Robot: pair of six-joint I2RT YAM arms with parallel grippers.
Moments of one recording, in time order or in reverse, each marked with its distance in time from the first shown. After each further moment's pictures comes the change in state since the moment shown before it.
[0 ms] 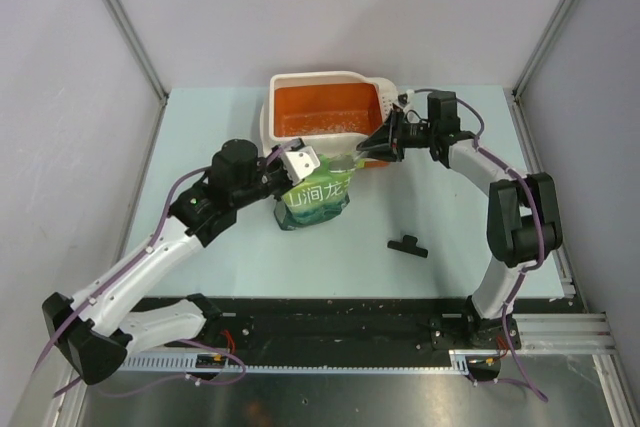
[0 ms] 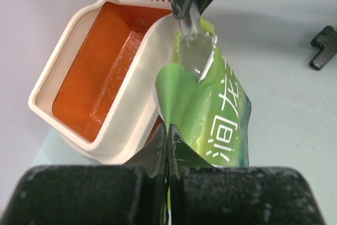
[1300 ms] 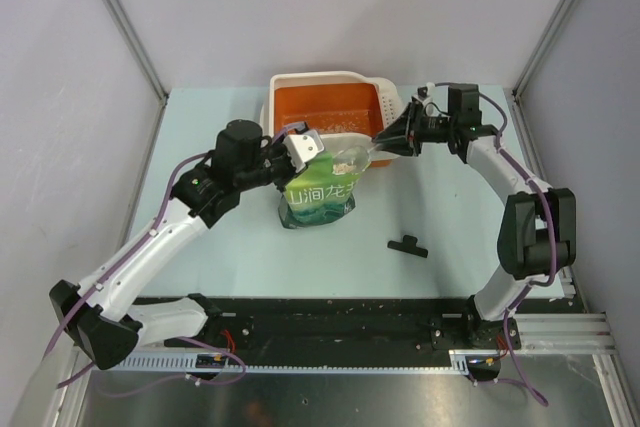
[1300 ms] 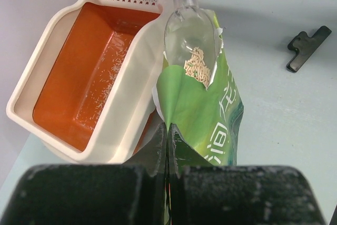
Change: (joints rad) left arm 0.035 0.094 0.149 -0.126 0.106 -0.027; right arm -0.084 -0.089 0.030 -0.158 -0.026 0.014
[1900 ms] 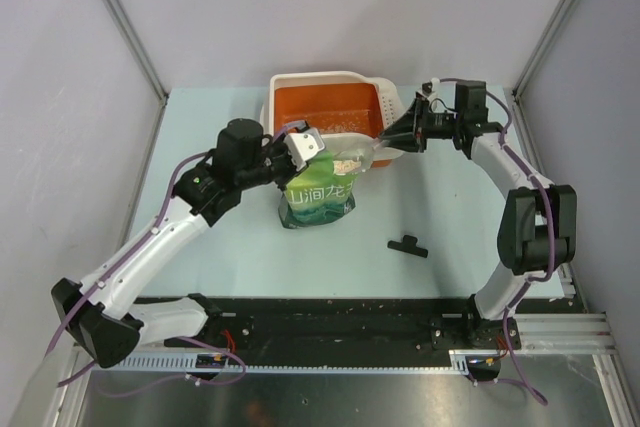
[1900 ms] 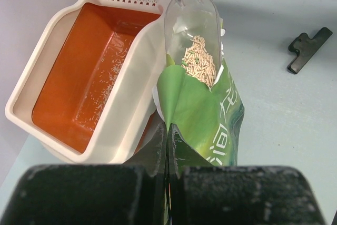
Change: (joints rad) left arm 0.007 0.007 0.002 0.005 0.003 0.000; right arm -0.040 0.009 0.042 -0.033 -0.065 -0.068
